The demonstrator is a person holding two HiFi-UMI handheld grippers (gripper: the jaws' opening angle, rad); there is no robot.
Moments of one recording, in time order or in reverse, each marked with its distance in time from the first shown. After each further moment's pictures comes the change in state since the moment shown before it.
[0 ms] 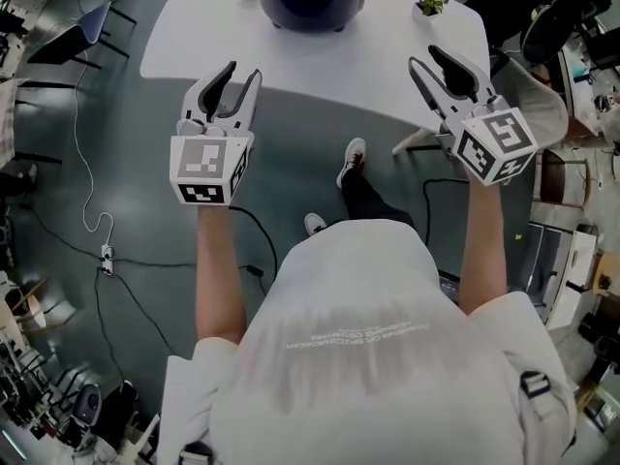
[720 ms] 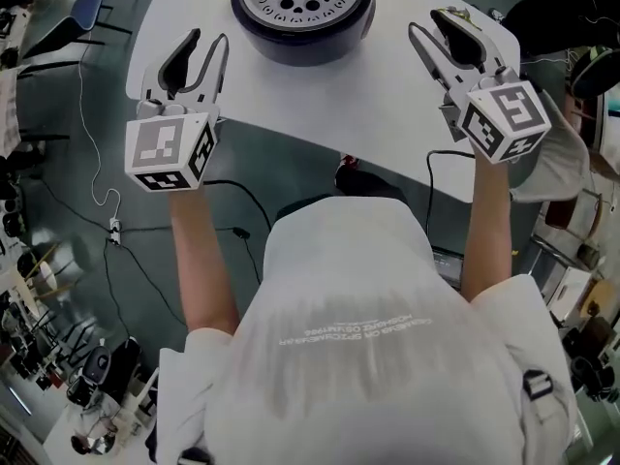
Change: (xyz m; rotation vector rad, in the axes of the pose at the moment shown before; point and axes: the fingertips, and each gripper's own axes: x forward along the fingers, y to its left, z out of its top) left arm 0.164 0.071 0.054 -0.029 0.093 0.117; right arm 0.132 -0.168 0.015 0.051 0.024 0.126
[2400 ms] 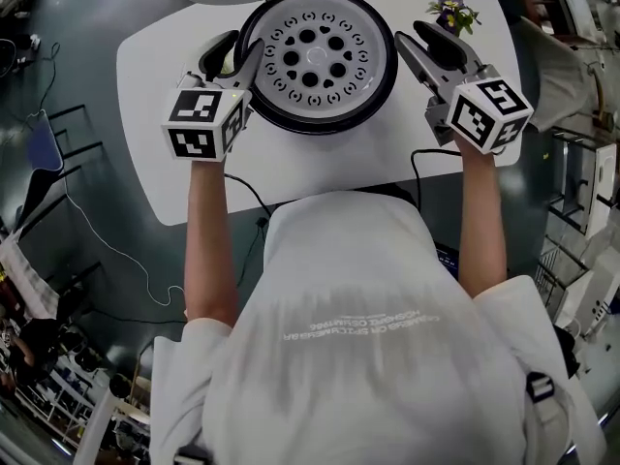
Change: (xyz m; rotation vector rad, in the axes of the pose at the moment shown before) left arm 0.211 0.041 -0.081 0.025 0.151 -0.613; right arm 0.100 -0.017 -0.053 0.373 0.051 -0.425
